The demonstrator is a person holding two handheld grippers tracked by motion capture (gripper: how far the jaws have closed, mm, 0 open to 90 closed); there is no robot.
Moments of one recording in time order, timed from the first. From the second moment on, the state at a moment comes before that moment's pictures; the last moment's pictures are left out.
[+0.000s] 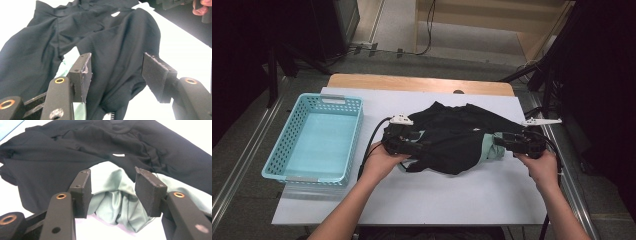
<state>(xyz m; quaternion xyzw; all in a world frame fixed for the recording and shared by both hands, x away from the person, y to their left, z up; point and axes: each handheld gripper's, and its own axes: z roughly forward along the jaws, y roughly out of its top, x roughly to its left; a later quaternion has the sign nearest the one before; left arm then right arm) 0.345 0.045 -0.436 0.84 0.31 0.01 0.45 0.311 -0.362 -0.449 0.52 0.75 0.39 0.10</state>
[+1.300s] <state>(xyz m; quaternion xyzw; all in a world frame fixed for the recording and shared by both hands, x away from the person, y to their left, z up) 0.342 -0.008 -0.454 0.88 0.26 -0.01 0.40 0.261 -0.351 -0.457 0.51 0.76 0.38 0.08</state>
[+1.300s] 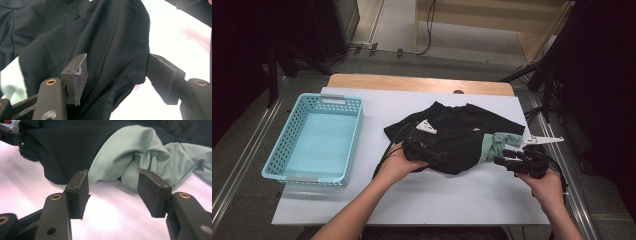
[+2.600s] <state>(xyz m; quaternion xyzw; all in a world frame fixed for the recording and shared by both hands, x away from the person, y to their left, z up) 0.361 0.021 -0.423 0.84 0.29 0.00 0.45 0.254 -0.344 -0.463 0.50 0.78 0.37 0.07</state>
